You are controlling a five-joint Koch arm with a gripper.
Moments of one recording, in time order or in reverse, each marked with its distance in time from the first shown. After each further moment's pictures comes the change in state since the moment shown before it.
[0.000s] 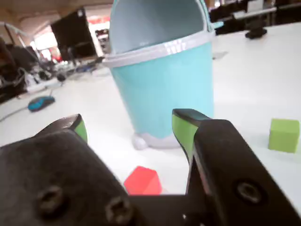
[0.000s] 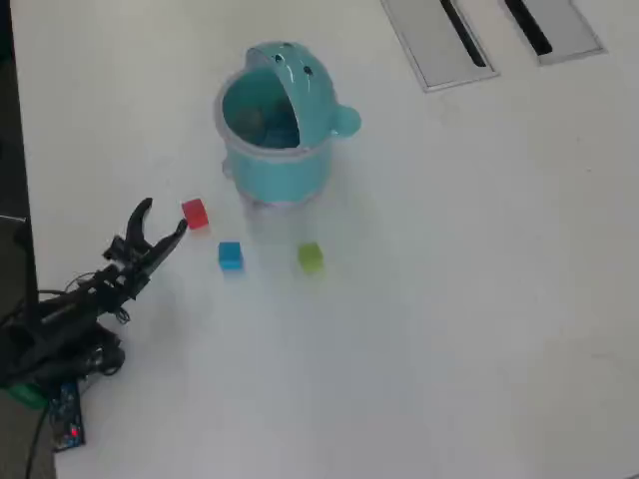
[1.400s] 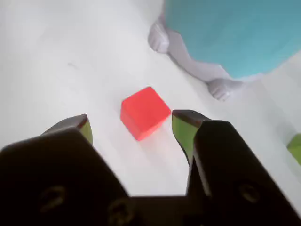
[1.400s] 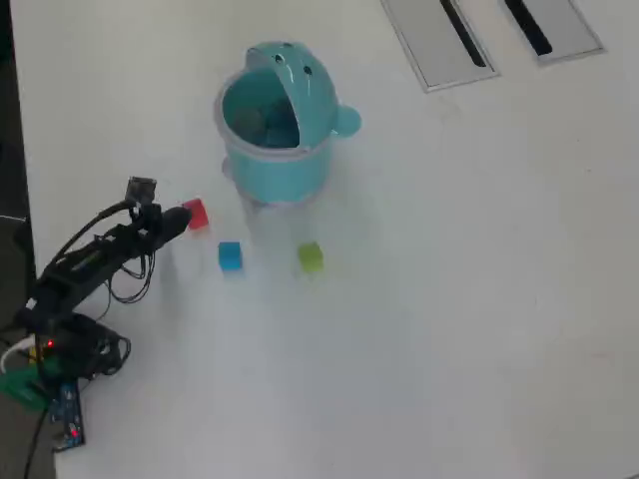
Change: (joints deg) arm -9.9 -27.8 -28.6 39.6 -28.9
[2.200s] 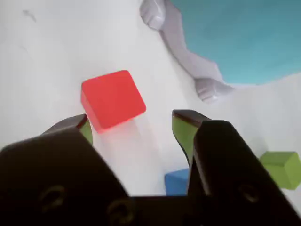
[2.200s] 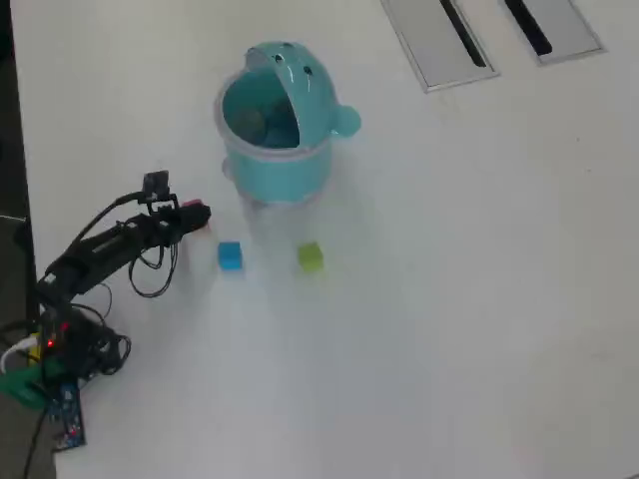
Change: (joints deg) arm 5.5 -12.0 -9.9 5.2 -18.0
